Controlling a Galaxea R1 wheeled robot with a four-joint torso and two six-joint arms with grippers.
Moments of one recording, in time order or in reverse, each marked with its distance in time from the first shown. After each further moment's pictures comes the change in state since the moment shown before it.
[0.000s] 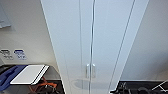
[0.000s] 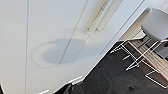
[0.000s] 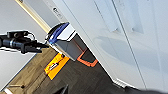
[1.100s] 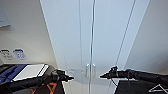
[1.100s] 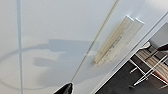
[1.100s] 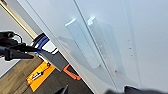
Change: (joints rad) left arm -0.206 0.236 -0.256 -0.014 0.077 -0.097; right arm 0.221 0.244 -0.334 0.067 -0.089 0.024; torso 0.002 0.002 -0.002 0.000
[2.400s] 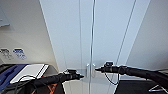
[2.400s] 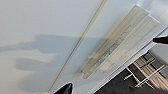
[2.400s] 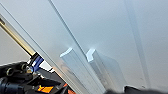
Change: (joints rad) left arm 0.015 0.296 -0.262 -0.007 -0.036 -0.083; right arm 0.033 0.147 -0.174 0.007 0.114 0.060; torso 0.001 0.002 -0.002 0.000
